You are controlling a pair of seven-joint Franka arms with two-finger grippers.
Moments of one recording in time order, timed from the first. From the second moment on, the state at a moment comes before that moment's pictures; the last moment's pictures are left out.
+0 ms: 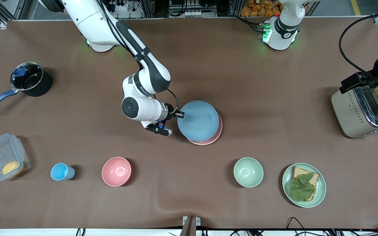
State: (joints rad) left arm 0.14 0.05 -0.18 -1.50 0.02 1.51 -0.23; right arm 0.56 0.64 0.06 -1.65 0.60 2.22 0.54
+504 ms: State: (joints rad) left arm 0.14 0.05 -0.18 -1.50 0.02 1.51 -0.23; right arm 0.58 0.68 0.06 -1.60 0.60 2.26 0.56
